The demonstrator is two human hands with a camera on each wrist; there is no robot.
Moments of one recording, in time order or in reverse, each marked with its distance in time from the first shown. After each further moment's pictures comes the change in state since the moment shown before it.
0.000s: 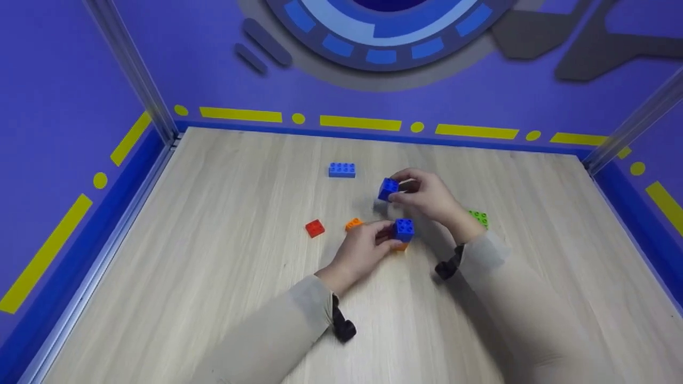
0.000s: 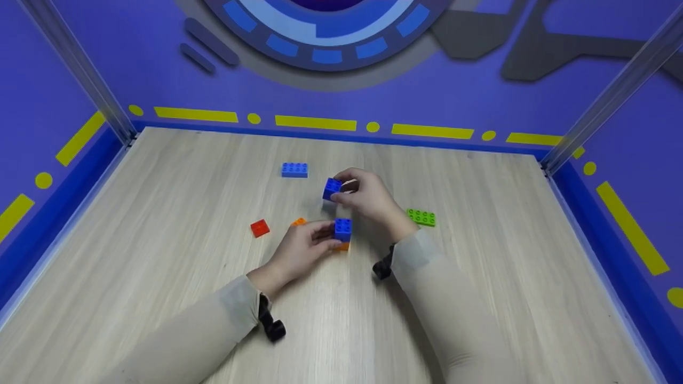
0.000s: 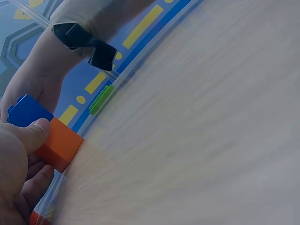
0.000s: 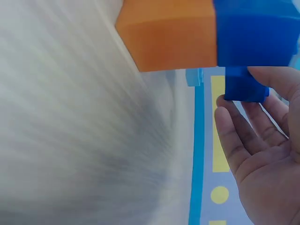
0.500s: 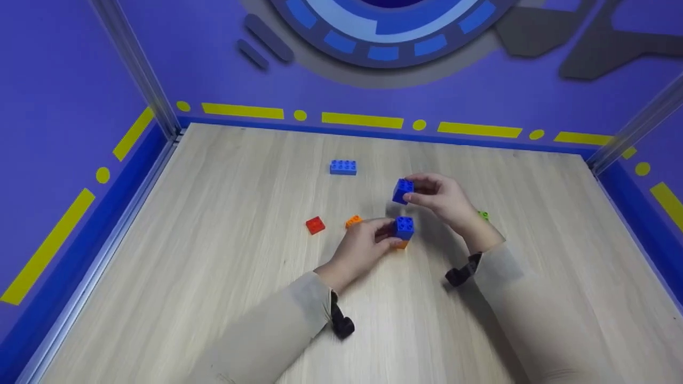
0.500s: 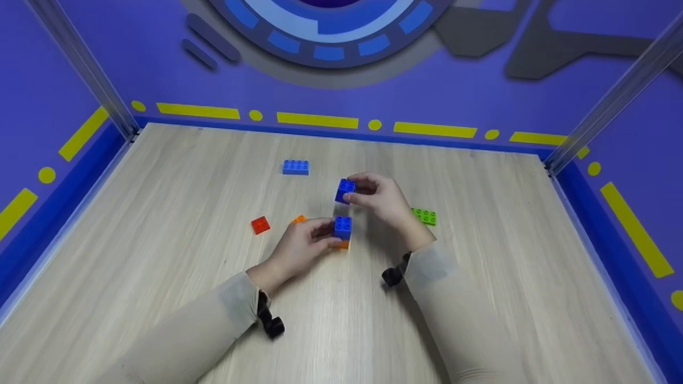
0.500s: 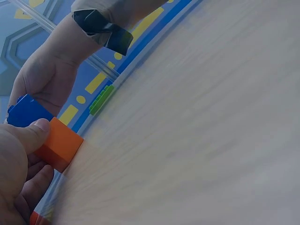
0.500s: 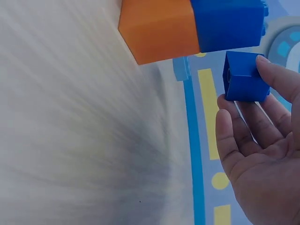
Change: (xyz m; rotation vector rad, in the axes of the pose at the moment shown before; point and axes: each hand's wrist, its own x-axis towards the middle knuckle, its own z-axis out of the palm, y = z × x) left_hand -0.001 0.002 0.000 -0.019 -0.007 -0.060; right_hand -0.029 0.011 -0.012 0.215 0.050 0.034
